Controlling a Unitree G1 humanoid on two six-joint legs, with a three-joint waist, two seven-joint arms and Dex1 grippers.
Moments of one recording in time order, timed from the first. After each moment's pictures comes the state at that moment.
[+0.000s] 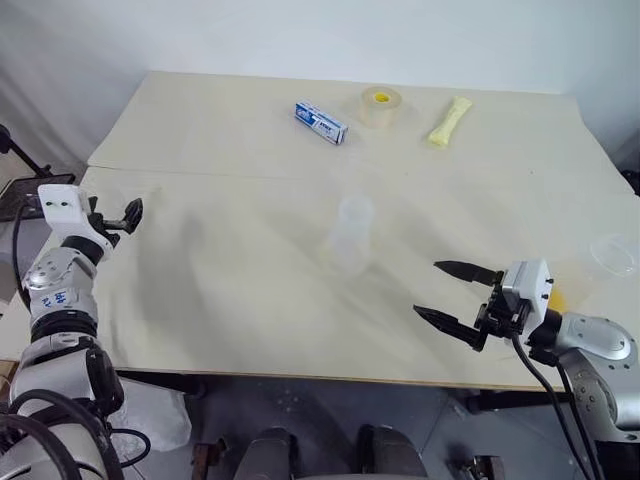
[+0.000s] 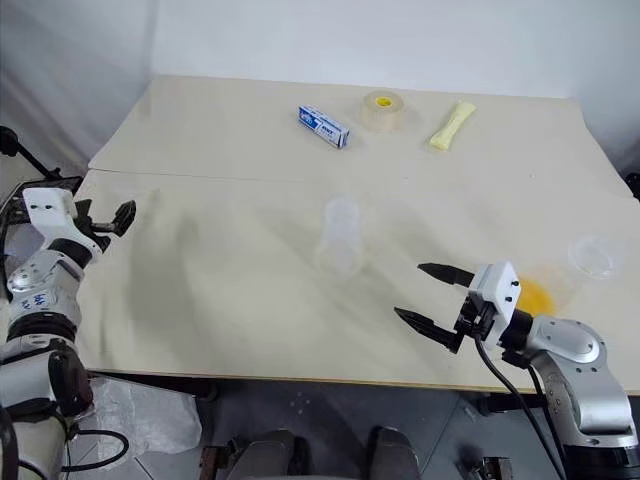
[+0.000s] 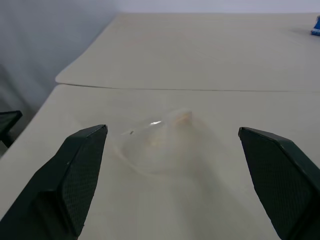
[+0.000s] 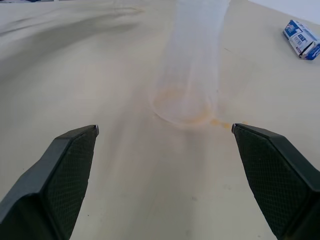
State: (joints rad) left arm -0.86 0.71 0.40 1.20 -0.19 -0.20 -0.45; right arm -0.03 -0.67 -0.21 -0.27 0.52 0.18 1.02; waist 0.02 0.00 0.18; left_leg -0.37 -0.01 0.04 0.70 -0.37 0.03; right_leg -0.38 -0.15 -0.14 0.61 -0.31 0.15
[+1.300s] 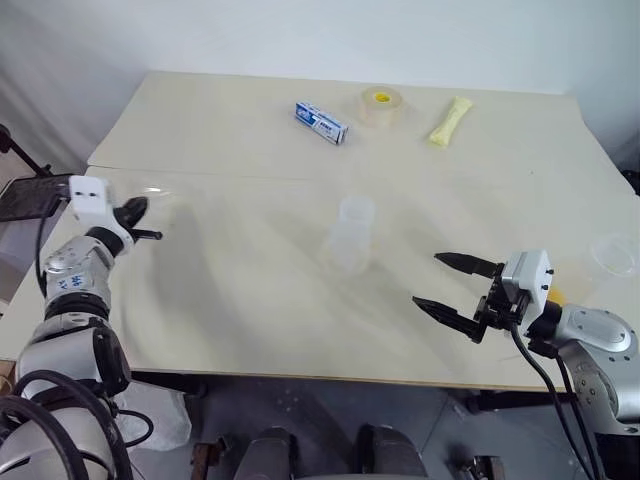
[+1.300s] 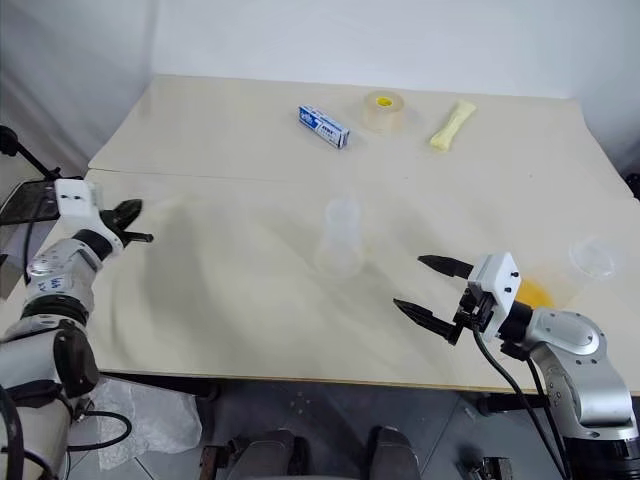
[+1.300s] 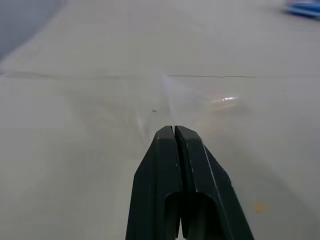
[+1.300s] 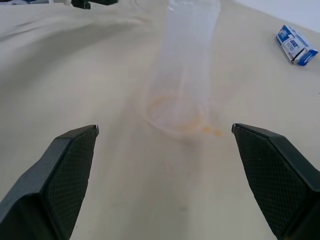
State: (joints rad) left arm -0.93 0.66 0.33 1.23 -0.14 -0.21 -0.69; right arm -0.06 -0.68 -0.21 -0.28 0.53 0.20 0.99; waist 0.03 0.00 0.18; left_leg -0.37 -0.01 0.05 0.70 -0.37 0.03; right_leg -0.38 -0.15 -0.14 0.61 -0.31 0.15
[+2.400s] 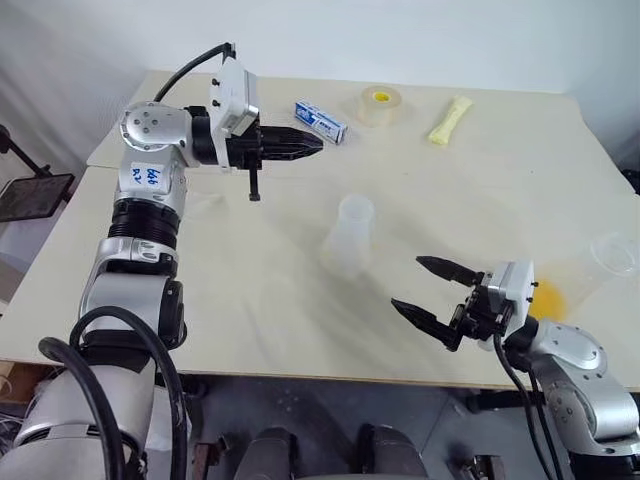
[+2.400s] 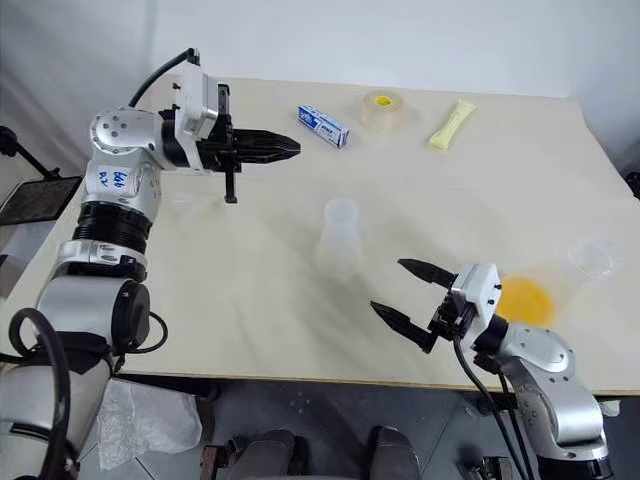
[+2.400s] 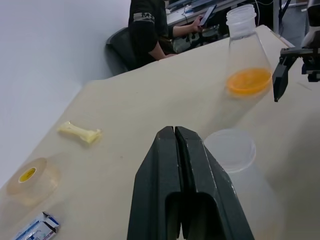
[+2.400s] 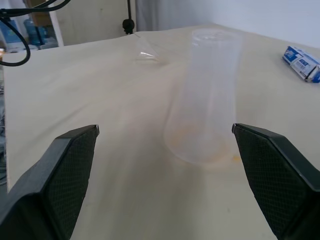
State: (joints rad) left arm -1.28 0.46 0.03 0.89 -0.20 -0.20 -1.31; right arm 0.02 -0.54 -0.15 -0.41 0.56 0.21 0.87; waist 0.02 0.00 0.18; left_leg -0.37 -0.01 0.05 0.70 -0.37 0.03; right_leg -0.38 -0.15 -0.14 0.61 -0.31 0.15
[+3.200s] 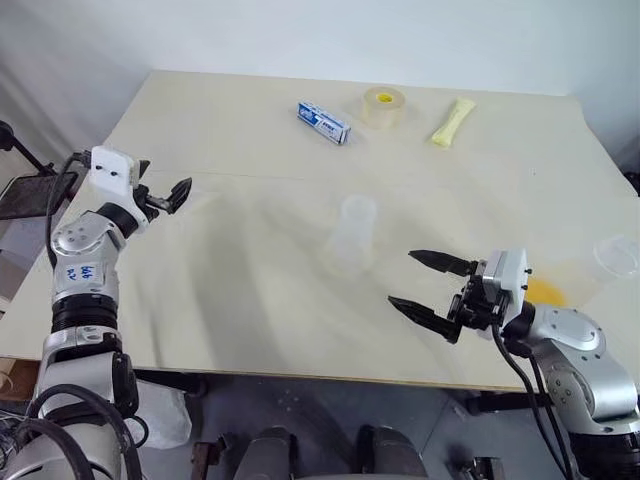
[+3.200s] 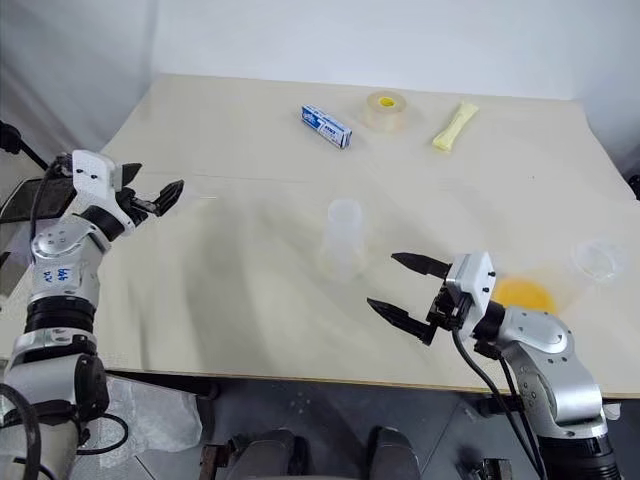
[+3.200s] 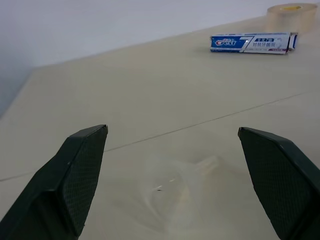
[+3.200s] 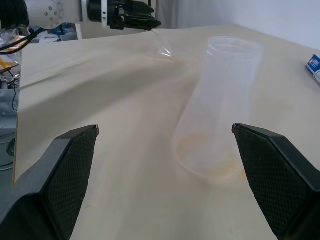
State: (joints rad) left arm -0.81 0.62 0.27 0.83 -0.17 -0.07 -0.55; right arm -0.10 -0.60 -0.13 -0.33 0.56 0.22 0.97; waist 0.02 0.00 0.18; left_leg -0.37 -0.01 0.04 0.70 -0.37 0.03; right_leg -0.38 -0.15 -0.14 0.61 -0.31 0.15
